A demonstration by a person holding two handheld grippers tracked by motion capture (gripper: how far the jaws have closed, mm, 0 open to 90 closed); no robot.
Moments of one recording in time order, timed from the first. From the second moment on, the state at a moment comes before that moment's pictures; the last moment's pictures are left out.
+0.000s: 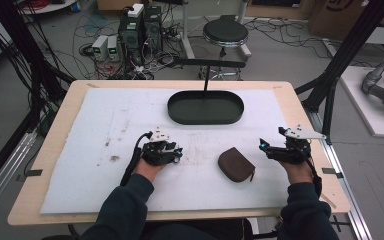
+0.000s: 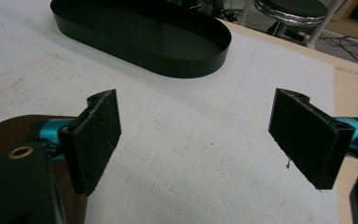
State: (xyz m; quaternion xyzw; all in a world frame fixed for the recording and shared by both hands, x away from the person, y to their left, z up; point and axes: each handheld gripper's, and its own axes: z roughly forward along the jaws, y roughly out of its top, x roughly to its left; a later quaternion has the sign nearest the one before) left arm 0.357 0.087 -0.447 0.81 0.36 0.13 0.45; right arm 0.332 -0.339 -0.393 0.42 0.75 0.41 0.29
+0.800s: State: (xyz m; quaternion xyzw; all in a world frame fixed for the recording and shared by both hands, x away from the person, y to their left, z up) left arm 0.360 0.089 -0.446 0.82 0.36 0.11 0.43; right arm 0.332 -0.339 -0.394 0.41 0.76 0.41 0.29
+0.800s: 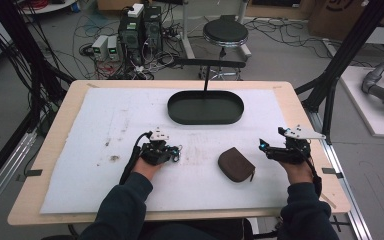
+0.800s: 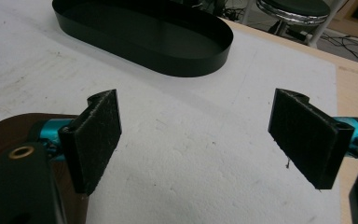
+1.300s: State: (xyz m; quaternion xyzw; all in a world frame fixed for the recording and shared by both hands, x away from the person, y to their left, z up) left arm 0.361 0.094 -0.439 0.81 0.37 0.11 0.45; right arm 0.331 -0.340 -0.393 0.42 0.75 0.41 0.29
